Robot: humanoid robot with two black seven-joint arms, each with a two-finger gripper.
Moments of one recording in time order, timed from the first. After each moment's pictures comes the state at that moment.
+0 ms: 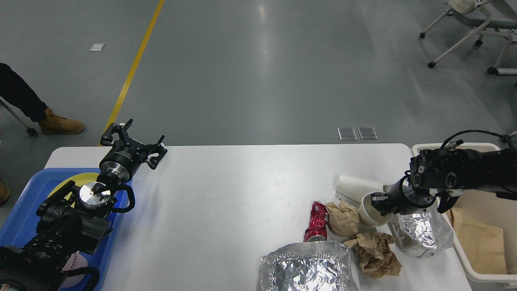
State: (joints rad) left arm -0.72 0.13 -1.15 -0.27 -0.18 -0.48 0.06; right arm 1.41 -0.33 -1.06 1.03 -0.28 0.32 -0.08
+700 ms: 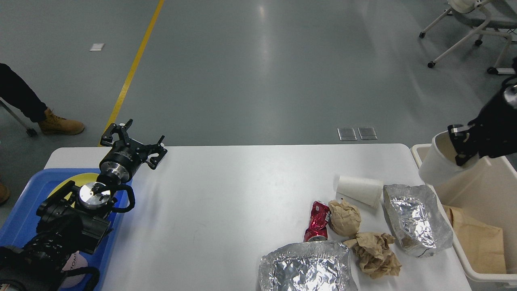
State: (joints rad) left arm -0.72 0.13 -1.15 -0.27 -0.18 -0.48 0.06; right arm 2.10 -0.62 -1.25 1.19 -0.32 0.92 -0.13
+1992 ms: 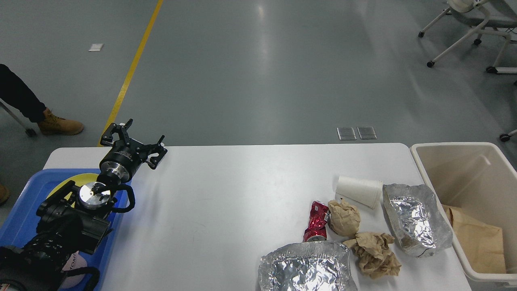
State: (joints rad) left arm -0.72 0.13 -1.15 -0.27 -0.18 -0.48 0.06; right arm 1.25 -0.59 -1.37 0.45 -0.44 0.56 -0.13
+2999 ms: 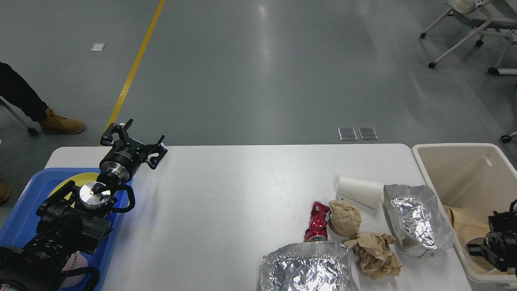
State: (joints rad) left arm -0.72 0.13 -1.15 -0.27 -0.18 -0.48 0.06; right arm 0.78 -0.41 -1.13 0.36 -0.45 0.18 -0.13
